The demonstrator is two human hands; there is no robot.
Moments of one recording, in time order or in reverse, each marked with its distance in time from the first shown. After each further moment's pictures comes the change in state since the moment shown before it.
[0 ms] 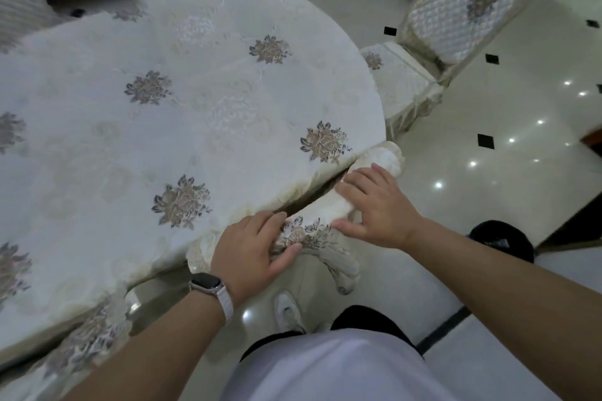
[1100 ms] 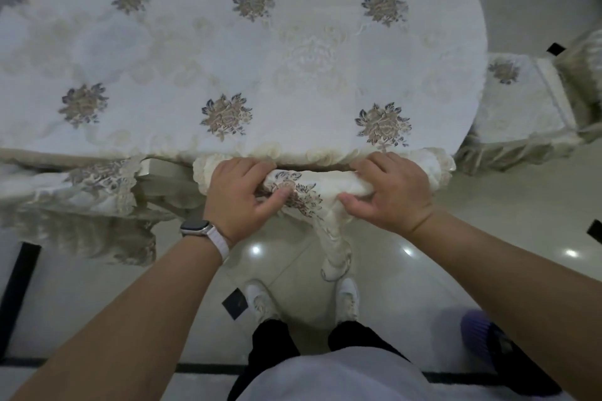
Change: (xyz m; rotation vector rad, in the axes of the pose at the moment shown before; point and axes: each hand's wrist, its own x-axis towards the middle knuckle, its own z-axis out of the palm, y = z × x) left_hand -0.017 0.051 0.019 0.115 0.248 -0.538; right_hand 0.035 0.039 0.024 0.214 0.240 -0.374
